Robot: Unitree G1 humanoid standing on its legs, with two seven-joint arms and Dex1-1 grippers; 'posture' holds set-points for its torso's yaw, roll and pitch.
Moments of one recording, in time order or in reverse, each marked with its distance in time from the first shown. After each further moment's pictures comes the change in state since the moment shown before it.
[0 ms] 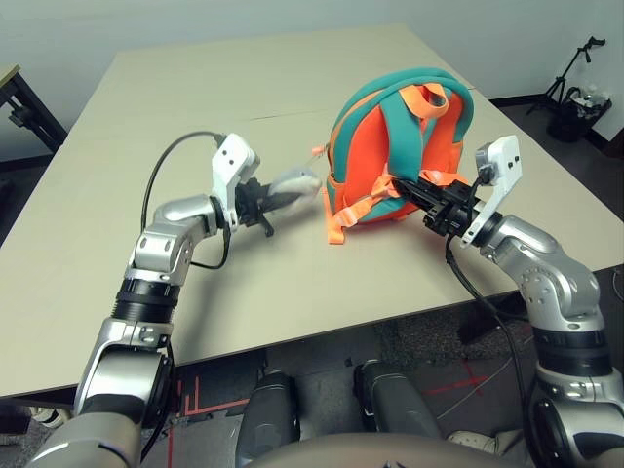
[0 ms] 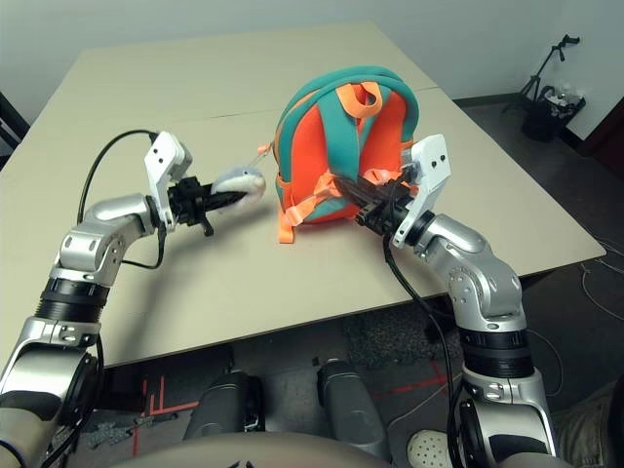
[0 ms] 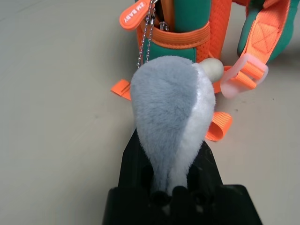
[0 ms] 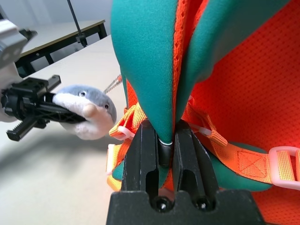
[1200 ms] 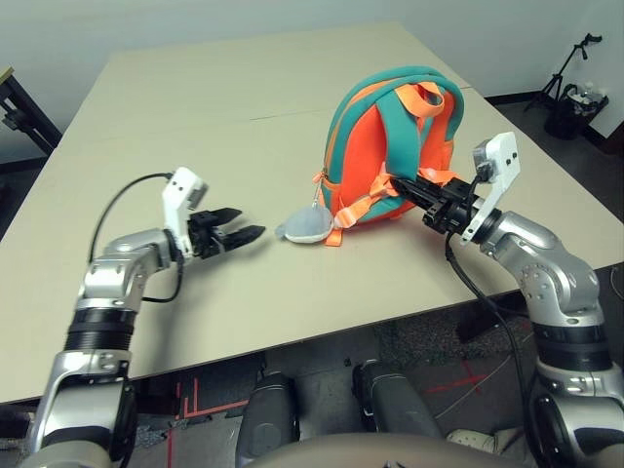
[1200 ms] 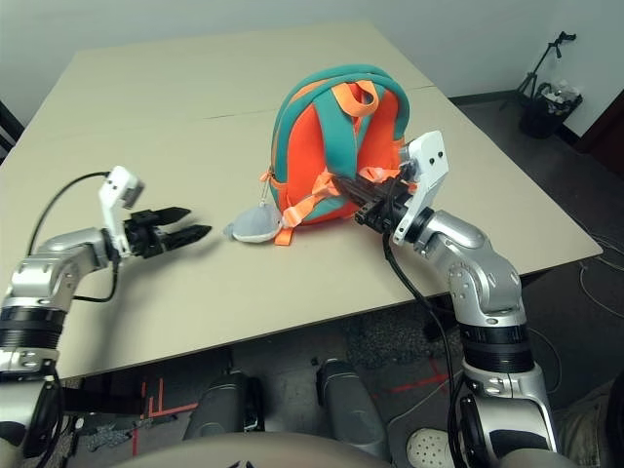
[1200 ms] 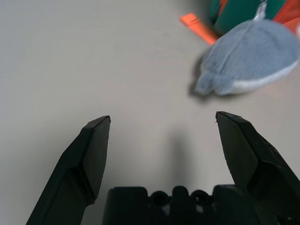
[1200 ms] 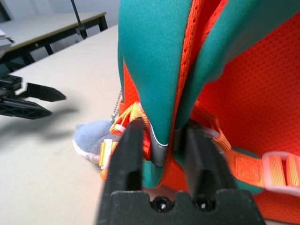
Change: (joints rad) left arm 0.180 0.192 0.228 0.028 -0.104 0.170 -0.047; right arm -0.017 -0.053 0.003 0.015 -0.014 0.001 0.047
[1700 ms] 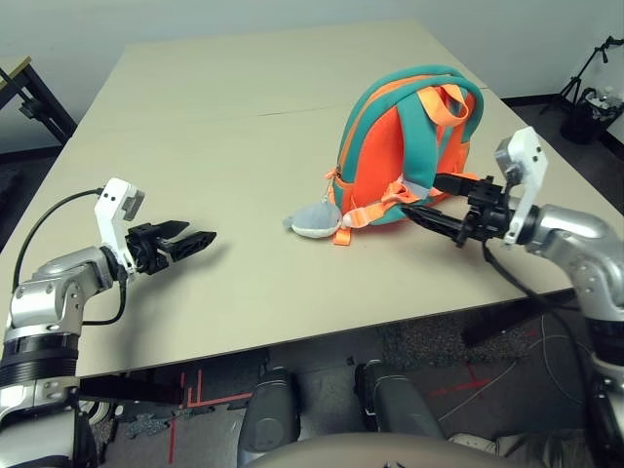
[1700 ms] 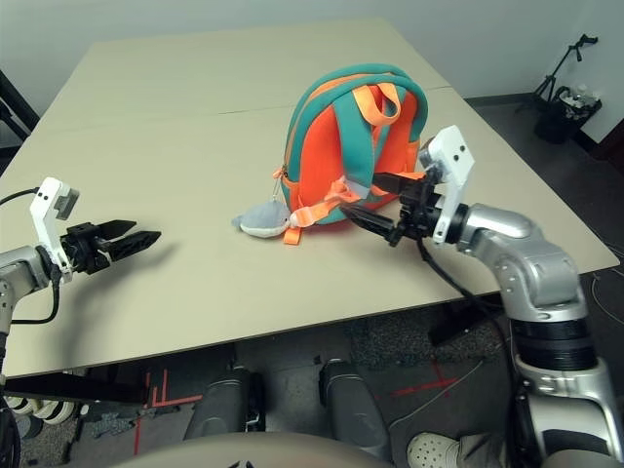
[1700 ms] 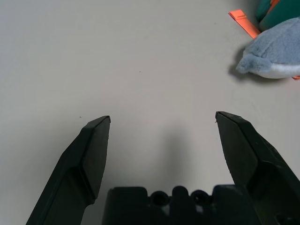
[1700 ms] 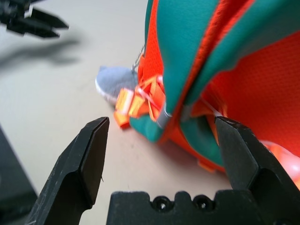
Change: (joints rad) left arm 0.075 0.083 0.133 -0.077 -0.056 0.096 0.048; right arm -0.025 -0.433 -0.045 0.061 0.064 0.085 0.351
